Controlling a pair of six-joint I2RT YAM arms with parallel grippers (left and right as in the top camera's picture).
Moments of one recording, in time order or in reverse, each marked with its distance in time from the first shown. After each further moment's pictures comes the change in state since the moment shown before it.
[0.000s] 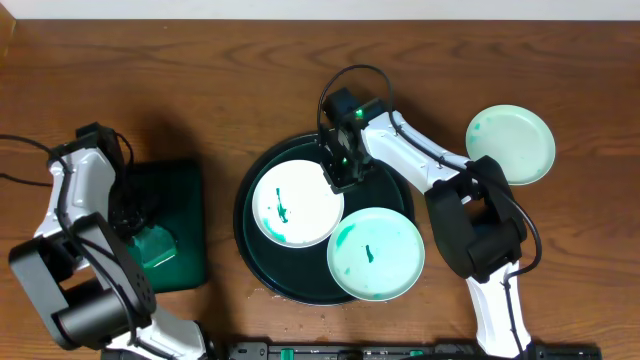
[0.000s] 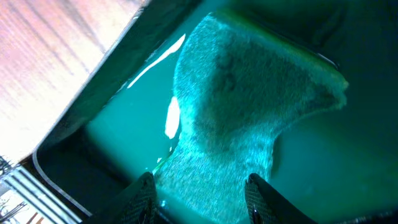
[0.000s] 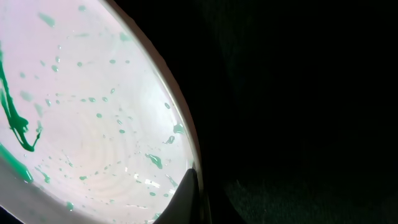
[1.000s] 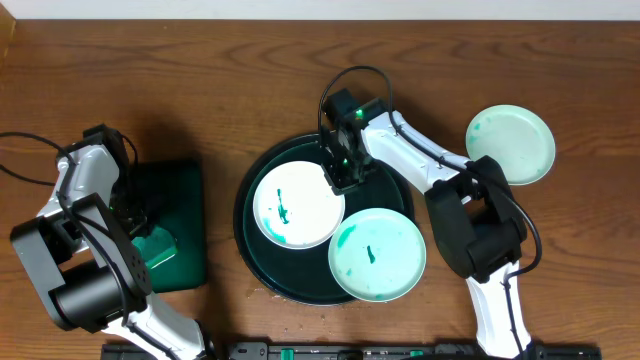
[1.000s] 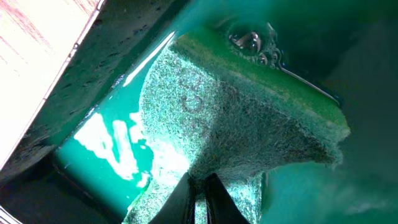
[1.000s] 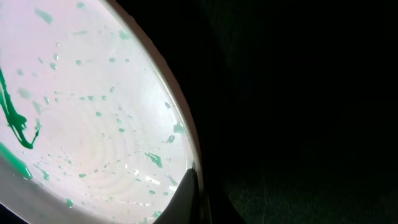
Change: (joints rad) left arm 0.000 0.085 0.000 0.067 0.009 -0.004; right arm 0.000 0.000 0.000 -0.019 0.000 0.000
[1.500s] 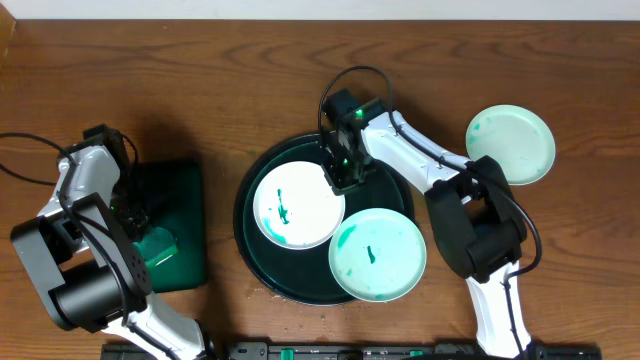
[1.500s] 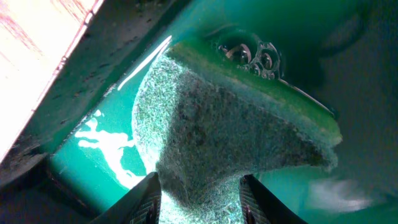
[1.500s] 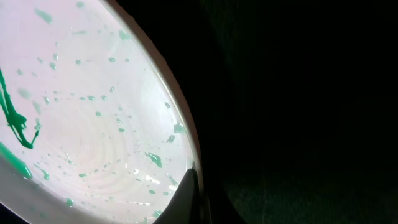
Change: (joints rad) left arm 0.000 0.000 -0.011 0.034 0.002 -0.004; right arm 0.000 0.000 0.000 -0.003 0.000 0.000
